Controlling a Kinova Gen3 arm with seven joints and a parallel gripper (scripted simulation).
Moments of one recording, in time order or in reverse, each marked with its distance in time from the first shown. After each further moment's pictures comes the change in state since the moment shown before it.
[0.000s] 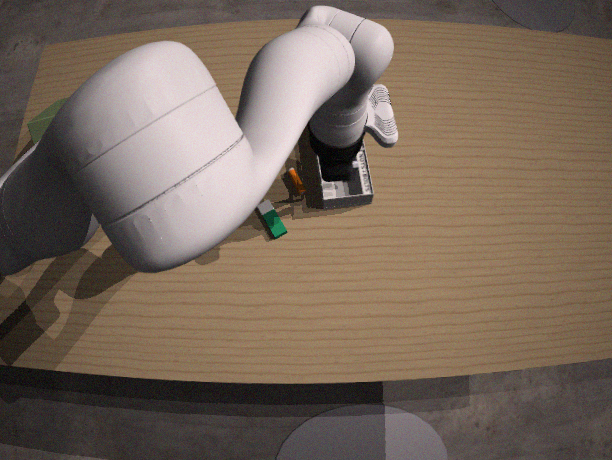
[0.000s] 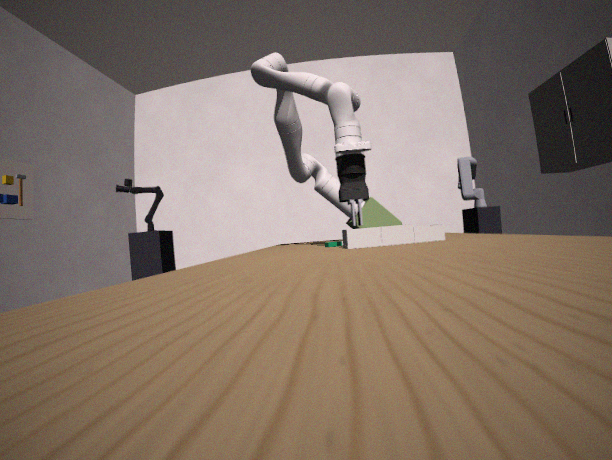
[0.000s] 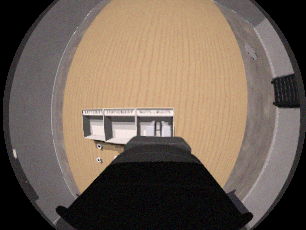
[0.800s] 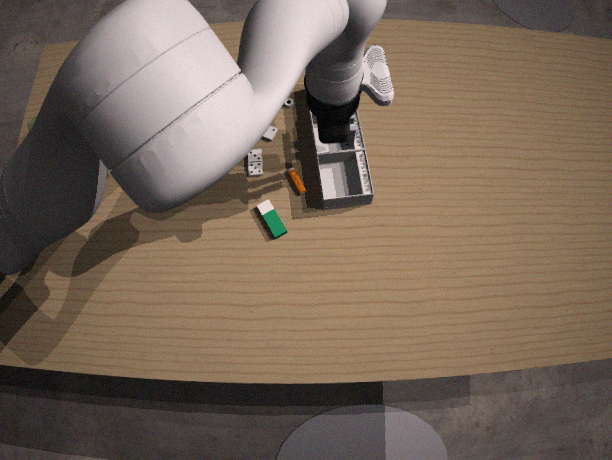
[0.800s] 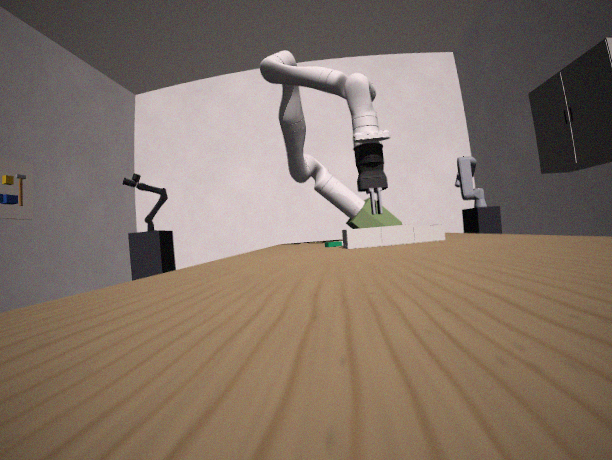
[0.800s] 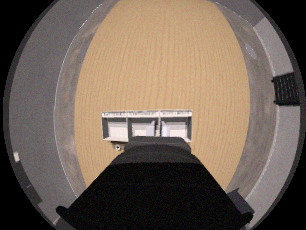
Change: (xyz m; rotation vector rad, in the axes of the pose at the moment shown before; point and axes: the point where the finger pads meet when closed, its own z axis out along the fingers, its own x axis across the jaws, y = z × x) arm -0.052 -0.003 -0.025 0.010 -0.012 0.018
